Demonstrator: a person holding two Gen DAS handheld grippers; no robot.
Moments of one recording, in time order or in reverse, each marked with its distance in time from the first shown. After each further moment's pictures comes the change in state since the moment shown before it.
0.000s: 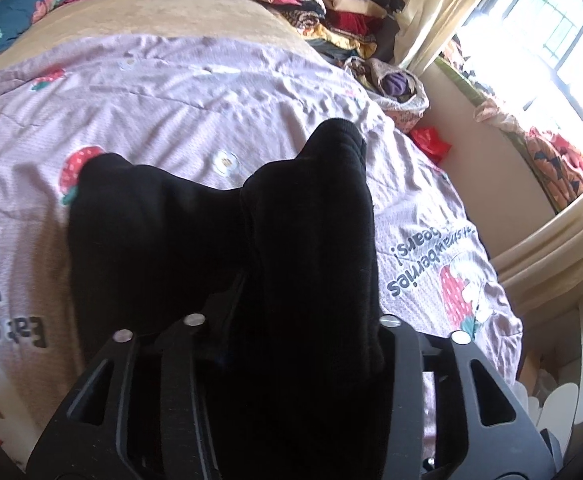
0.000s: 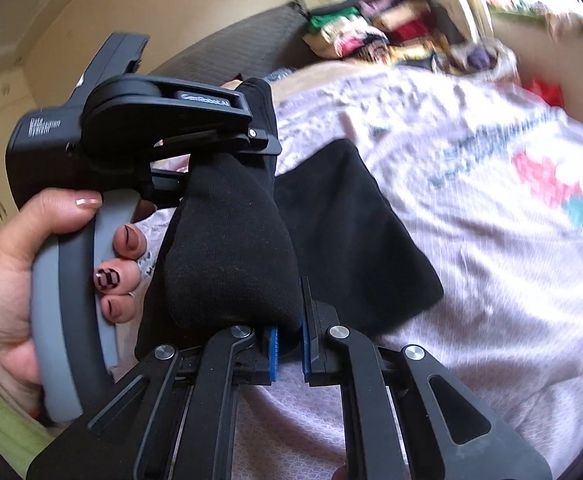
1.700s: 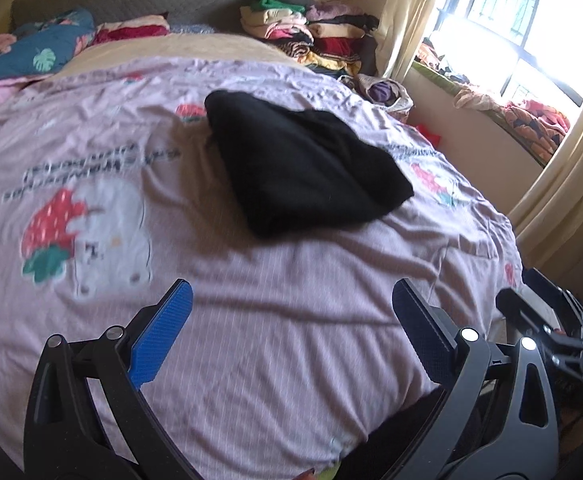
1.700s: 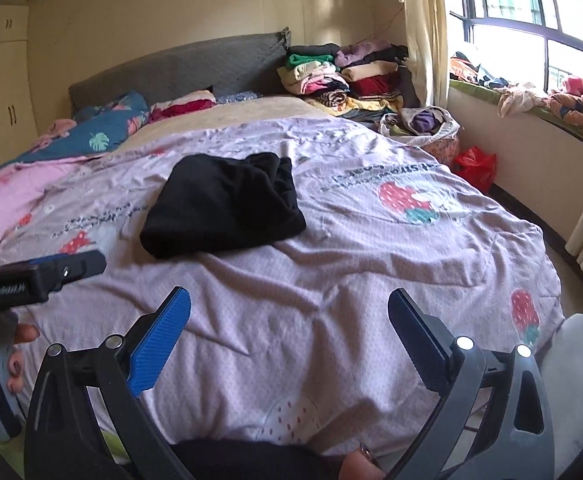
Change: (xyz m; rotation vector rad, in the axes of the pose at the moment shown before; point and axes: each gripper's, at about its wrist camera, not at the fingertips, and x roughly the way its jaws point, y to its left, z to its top) left arm -0.156 0.028 -0.213 0.113 -0.151 0.060; right arm -0.162 0.027 -0.088 -0.266 -0.122 -0.329
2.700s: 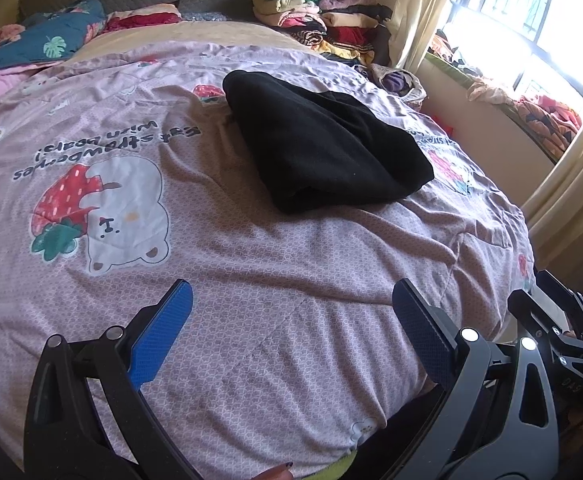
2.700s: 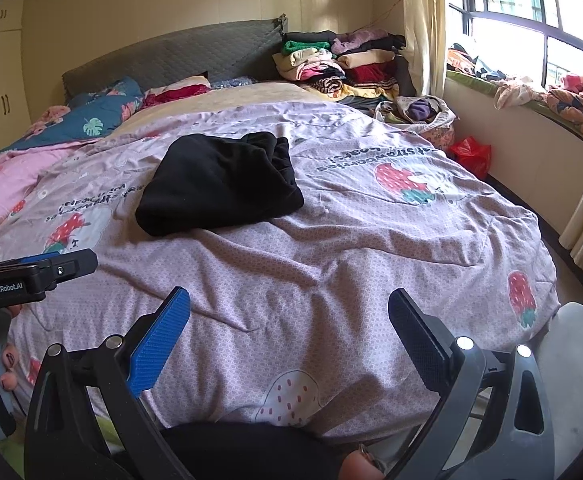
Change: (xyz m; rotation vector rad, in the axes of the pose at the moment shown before) left arm 0.003 0.010 -0.008 -0.012 0.037 0.048; right arm 0.003 0.004 -0.010 -0.005 0.041 -0.025
